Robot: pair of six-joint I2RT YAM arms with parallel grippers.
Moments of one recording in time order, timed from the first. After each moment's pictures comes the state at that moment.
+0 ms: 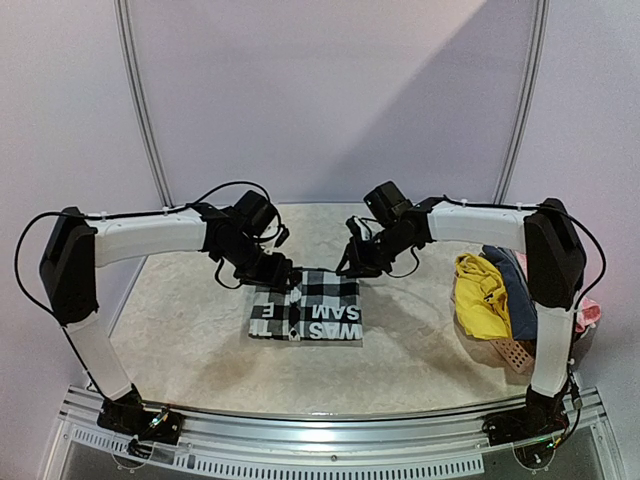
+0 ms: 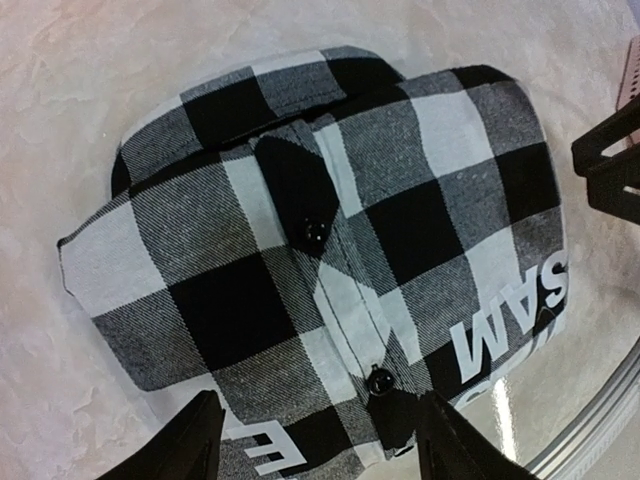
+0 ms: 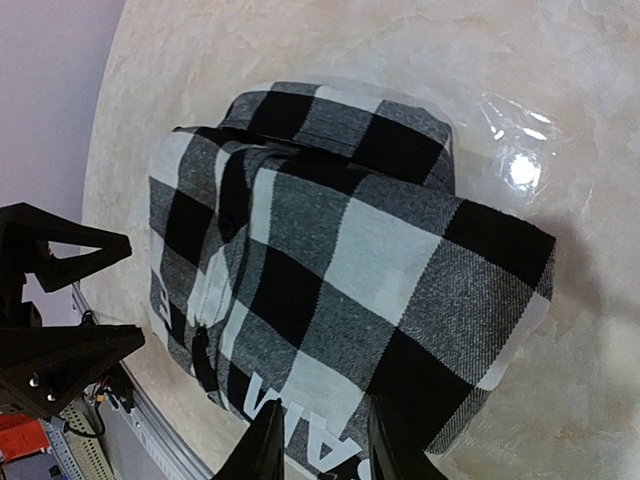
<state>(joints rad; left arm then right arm) -0.69 1.76 1.30 -0.63 0.10 -0.38 0.69 2.01 1.57 -0.51 -0.42 0.59</state>
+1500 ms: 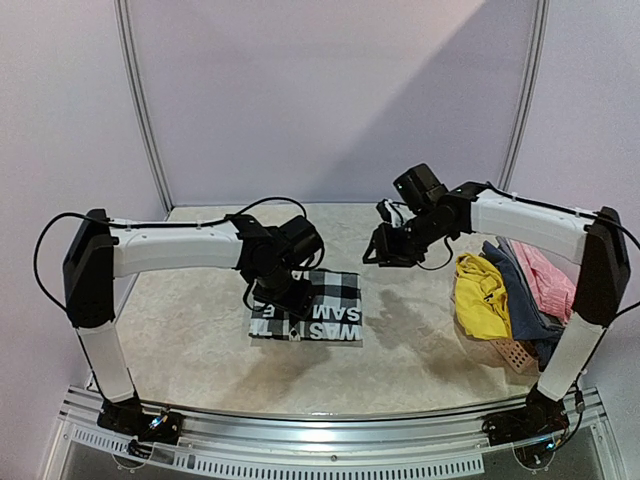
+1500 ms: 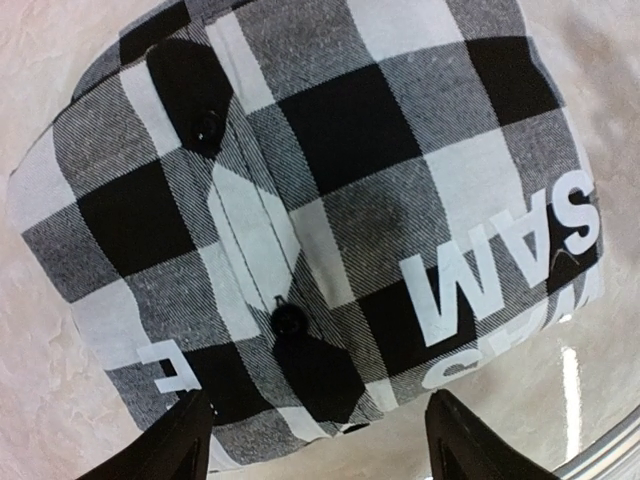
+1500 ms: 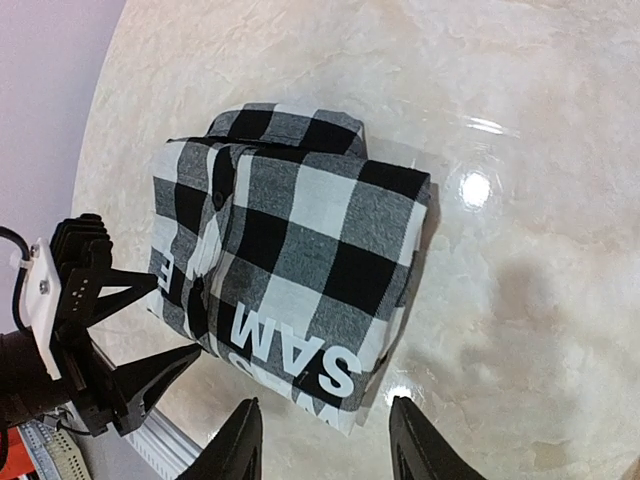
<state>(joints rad) -0.92 1.87 1.43 -0.82 -0.16 -0.50 0.67 1.77 1.47 -0.65 -0.27 0.58</state>
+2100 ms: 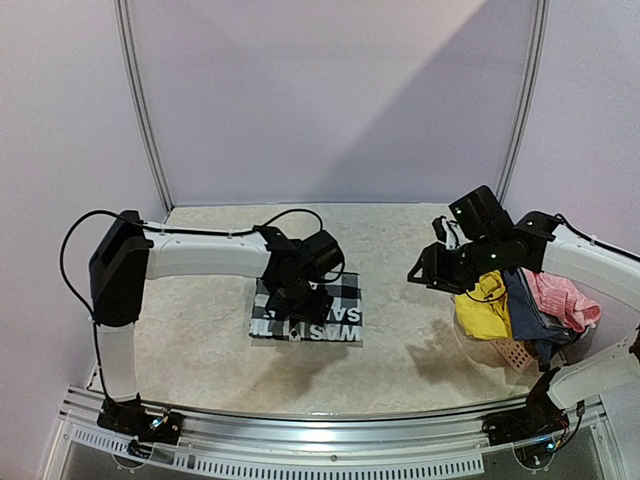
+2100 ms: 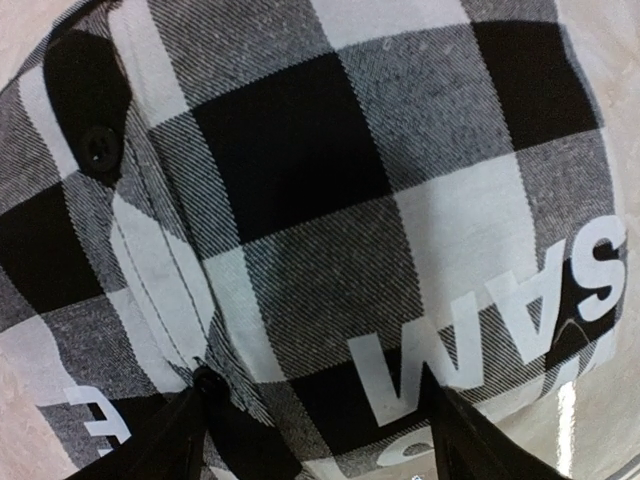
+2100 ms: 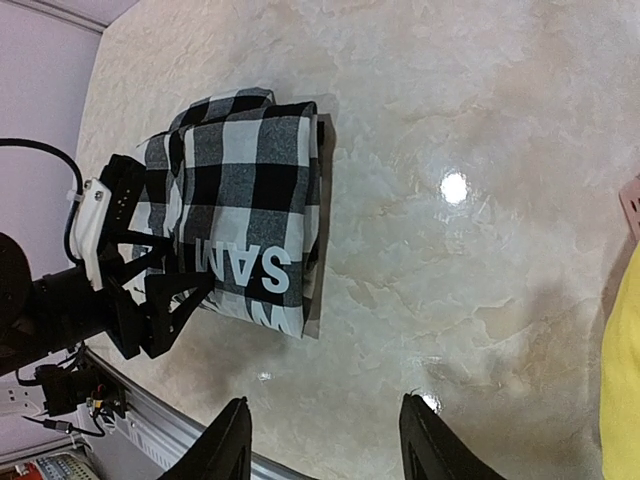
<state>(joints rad) -0.97 2.01 1.51 -0.81 -0.19 -0.60 0.68 1.29 1.07 -0.68 -0.13 0.77</state>
